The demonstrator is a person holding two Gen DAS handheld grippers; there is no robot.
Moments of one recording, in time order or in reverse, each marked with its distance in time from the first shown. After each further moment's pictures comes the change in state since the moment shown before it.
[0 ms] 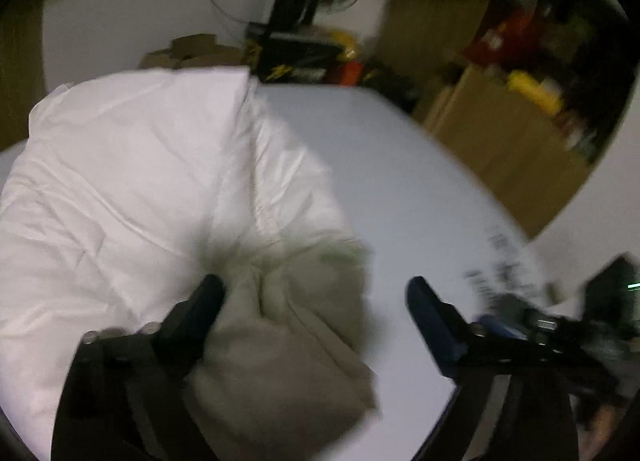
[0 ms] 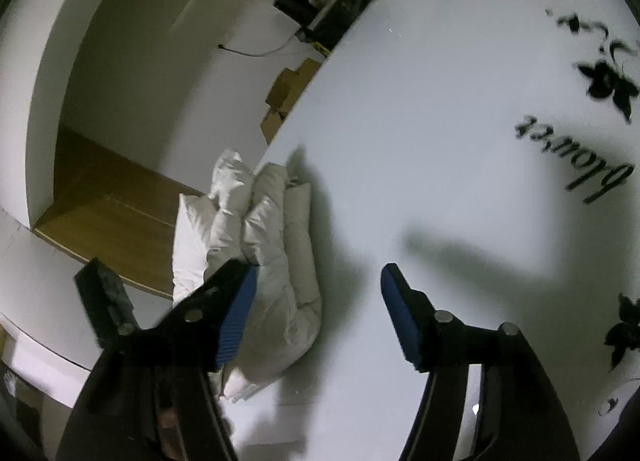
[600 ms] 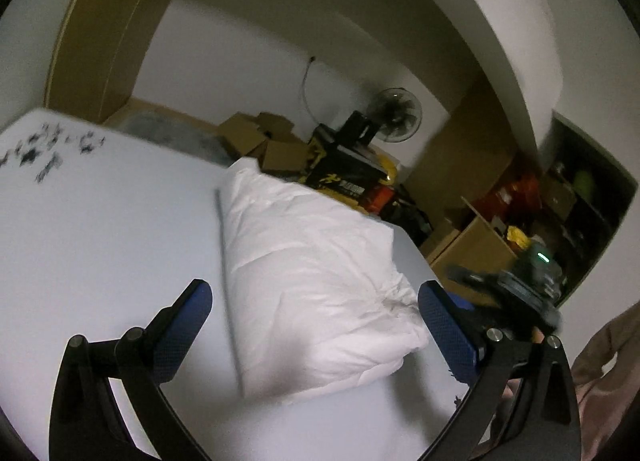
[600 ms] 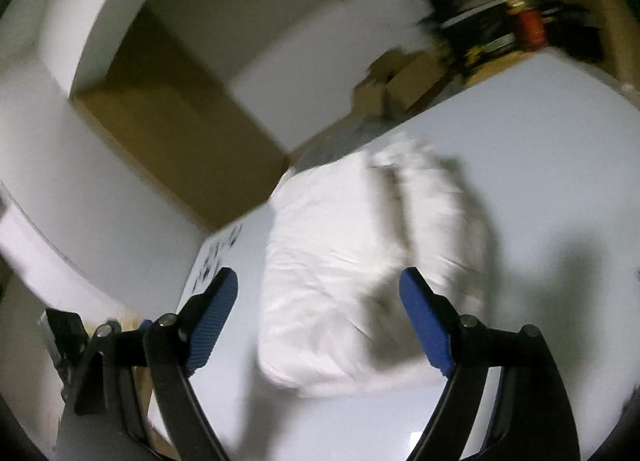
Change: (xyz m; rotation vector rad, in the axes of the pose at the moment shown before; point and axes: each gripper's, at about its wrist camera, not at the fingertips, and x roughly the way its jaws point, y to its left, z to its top) left arm -0.267 0.169 -0.049 -0.322 -0.350 0.029; right arm 0.097 0.199 0.001 -0.448 0.295 0.034
